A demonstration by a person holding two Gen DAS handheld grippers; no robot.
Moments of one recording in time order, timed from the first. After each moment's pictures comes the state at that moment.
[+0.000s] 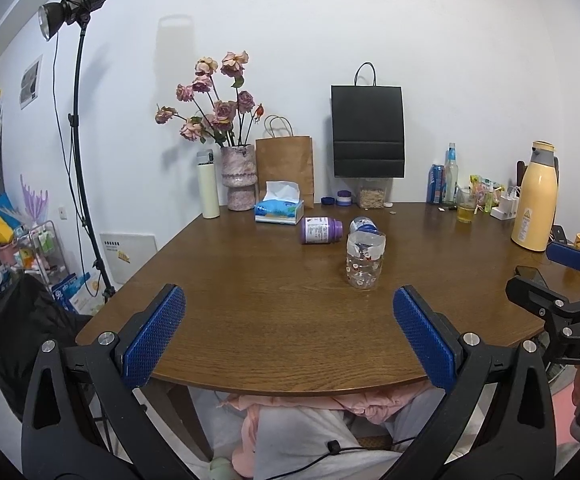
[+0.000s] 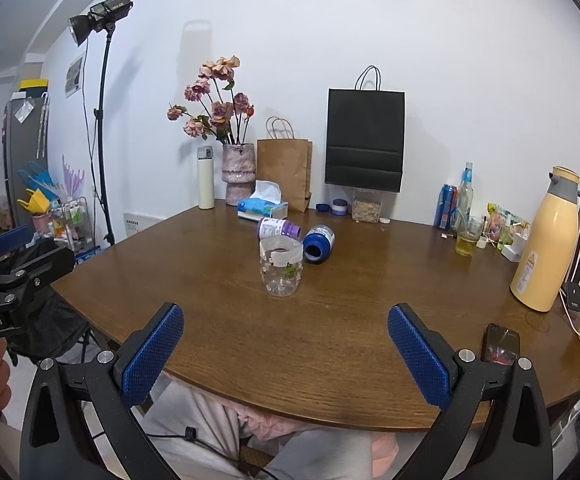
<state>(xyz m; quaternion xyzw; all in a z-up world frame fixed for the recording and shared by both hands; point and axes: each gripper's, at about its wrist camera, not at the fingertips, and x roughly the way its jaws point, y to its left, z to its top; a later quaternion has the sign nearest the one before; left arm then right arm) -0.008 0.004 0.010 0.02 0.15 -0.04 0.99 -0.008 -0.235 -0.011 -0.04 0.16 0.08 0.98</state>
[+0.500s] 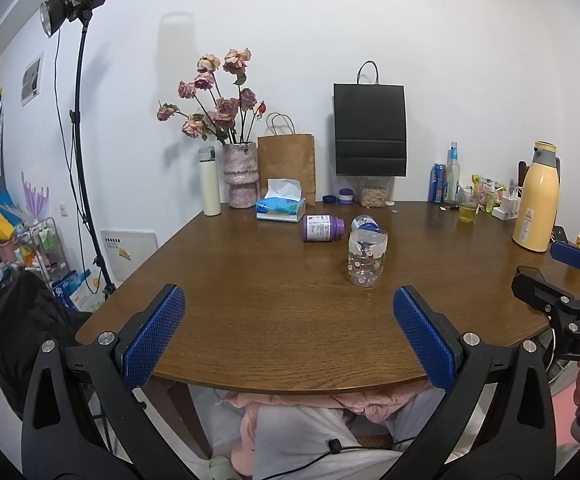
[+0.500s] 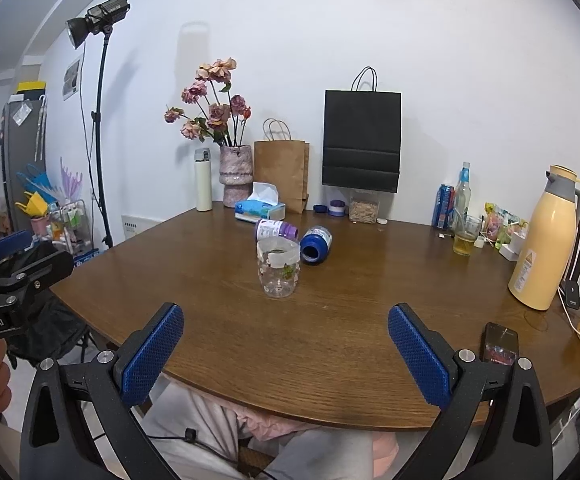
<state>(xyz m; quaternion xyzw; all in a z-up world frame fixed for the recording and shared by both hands) -0.009 0.004 0.006 0.02 0.16 -0.04 0.99 -0.008 -0.237 -0.011 -0.03 0.17 0.08 0.98</state>
